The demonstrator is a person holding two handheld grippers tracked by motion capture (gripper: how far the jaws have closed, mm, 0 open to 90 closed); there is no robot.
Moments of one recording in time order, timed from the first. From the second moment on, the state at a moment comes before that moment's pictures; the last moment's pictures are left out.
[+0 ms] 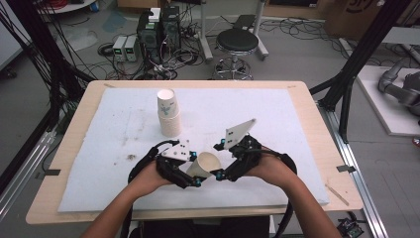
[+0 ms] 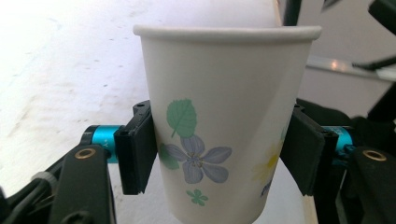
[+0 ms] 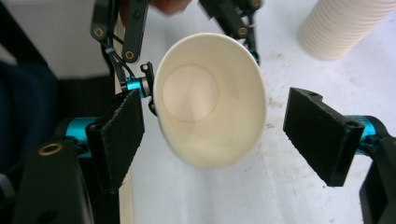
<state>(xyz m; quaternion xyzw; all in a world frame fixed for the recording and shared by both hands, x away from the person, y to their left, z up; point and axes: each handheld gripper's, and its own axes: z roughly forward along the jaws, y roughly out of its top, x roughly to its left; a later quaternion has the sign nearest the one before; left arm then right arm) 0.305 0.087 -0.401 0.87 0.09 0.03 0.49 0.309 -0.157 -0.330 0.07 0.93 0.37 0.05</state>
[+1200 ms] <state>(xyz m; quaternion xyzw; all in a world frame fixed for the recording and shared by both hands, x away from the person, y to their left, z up) 0.292 0.180 -0.417 0.69 0.25 0.21 0.64 0.294 -0.270 -0.392 0.31 0.79 0.48 0.20</state>
